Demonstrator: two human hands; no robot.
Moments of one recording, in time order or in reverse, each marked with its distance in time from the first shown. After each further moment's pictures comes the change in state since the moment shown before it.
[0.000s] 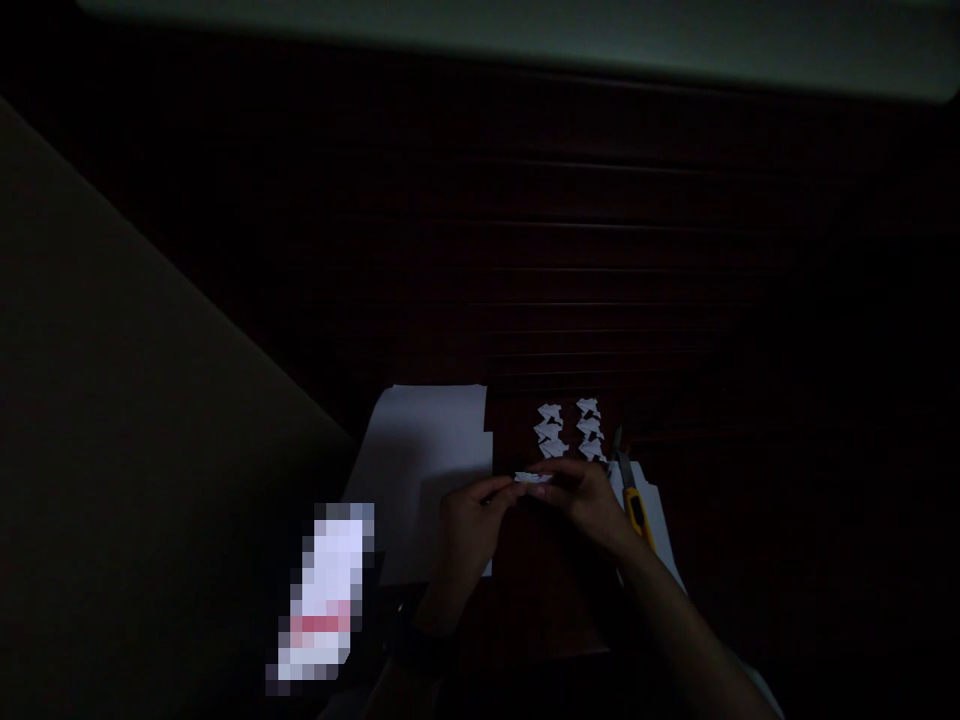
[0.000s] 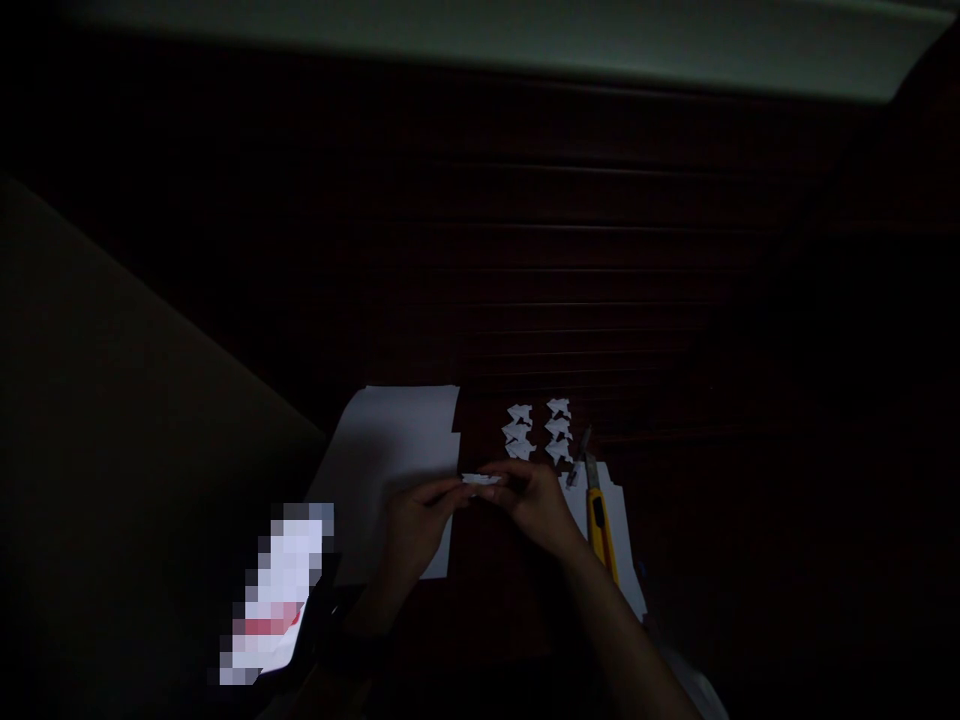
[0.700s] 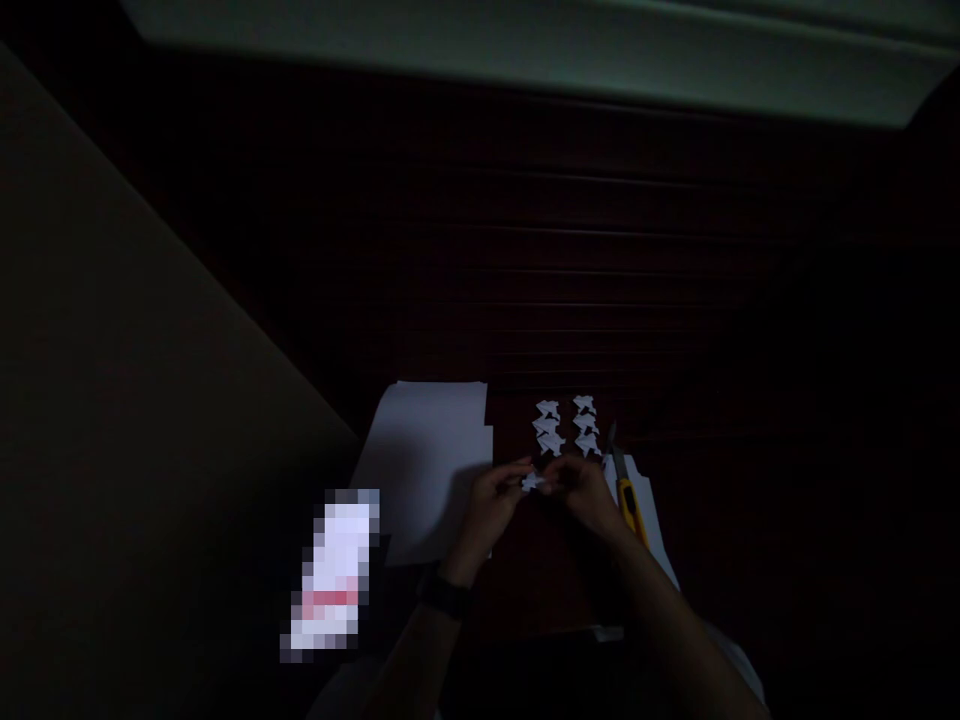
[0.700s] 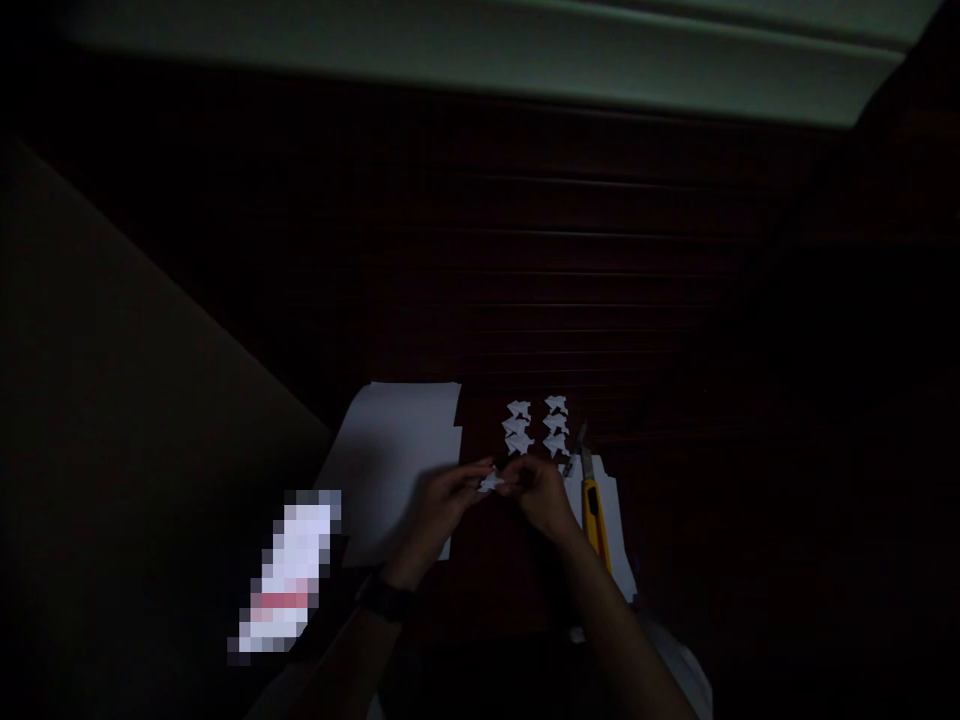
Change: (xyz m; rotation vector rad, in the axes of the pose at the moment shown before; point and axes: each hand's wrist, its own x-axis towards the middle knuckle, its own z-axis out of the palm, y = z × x) left_hand 0.003 -0.022 0.020 -0.297 -0.210 0.041; right_hand -0.006 0.046 -0.007 -0.029 0.056 0.043
